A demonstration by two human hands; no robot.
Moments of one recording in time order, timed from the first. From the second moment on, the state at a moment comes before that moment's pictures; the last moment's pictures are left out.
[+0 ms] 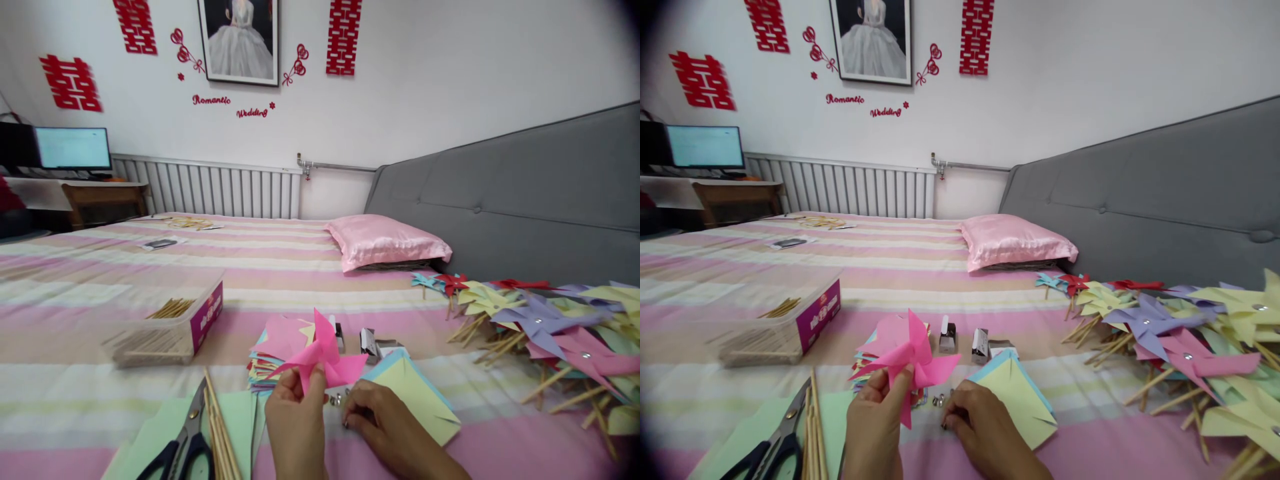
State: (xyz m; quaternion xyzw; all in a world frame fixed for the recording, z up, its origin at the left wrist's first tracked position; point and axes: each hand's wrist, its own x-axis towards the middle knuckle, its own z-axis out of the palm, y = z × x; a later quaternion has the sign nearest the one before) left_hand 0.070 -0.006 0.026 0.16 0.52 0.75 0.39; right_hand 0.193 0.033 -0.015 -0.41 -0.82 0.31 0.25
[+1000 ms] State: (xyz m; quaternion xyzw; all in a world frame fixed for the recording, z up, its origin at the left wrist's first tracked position) left_hand 0.073 -0.011 0.034 0.16 0.52 0.74 0.40; right_hand 0.206 0.019 0.009 -0.34 -0.81 0.45 0.16
